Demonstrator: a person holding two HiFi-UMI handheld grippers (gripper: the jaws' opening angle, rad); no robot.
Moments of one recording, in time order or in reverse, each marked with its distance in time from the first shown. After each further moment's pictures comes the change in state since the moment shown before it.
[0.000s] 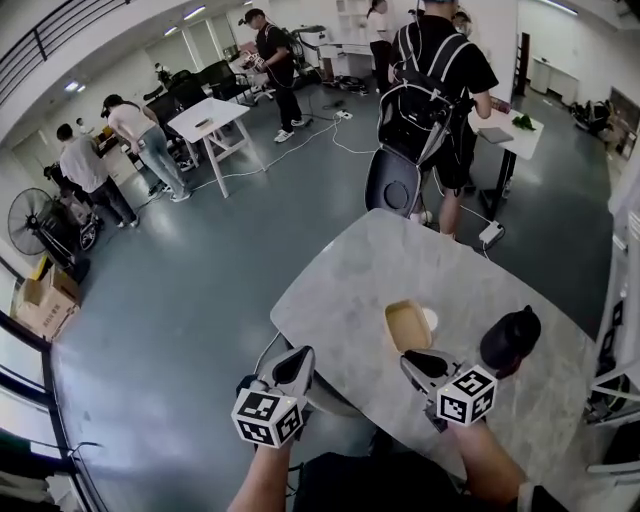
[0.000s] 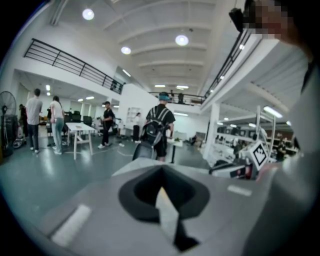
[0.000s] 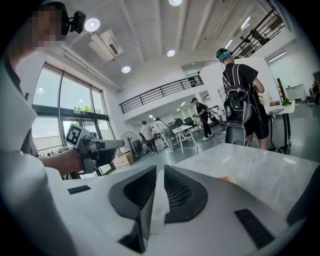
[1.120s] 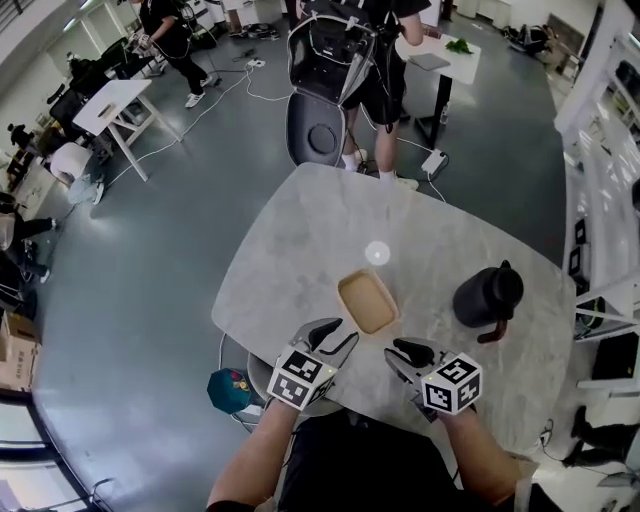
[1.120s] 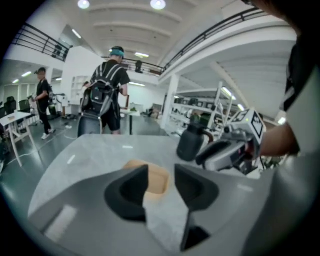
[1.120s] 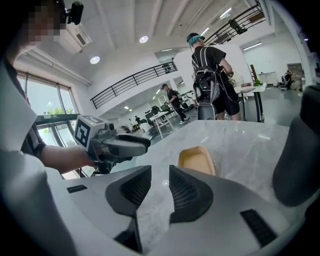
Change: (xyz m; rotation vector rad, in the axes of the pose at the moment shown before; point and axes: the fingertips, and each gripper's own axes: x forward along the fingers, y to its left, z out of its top) left arm 0.178 -0.105 -0.105 0.214 0.337 -0.550; right arm -0.013 -0.079 -0.078 0.206 0.142 -0.222
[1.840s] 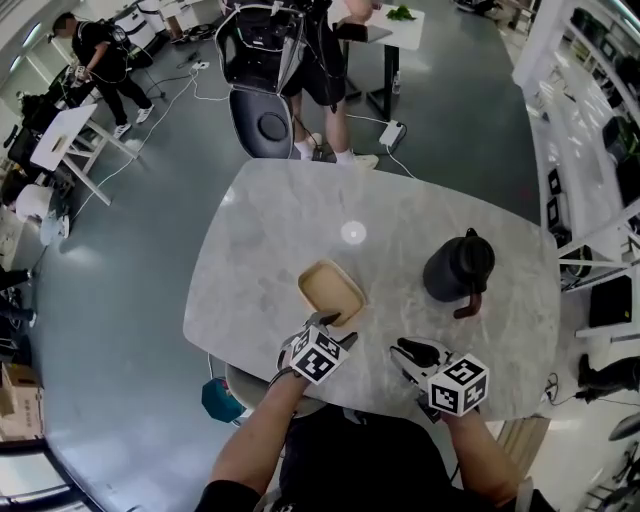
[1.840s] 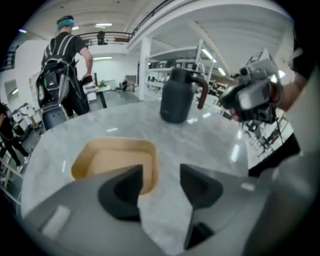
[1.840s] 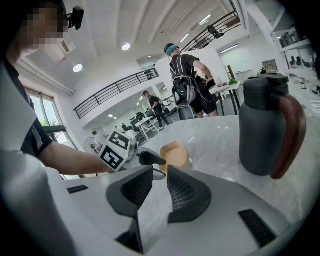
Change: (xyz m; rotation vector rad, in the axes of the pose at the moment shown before) left arm 0.115 -0.037 -0.086 0.267 0.368 -0.179; right arm -0.062 -0.037 -0.035 0.148 -0.061 -0.142
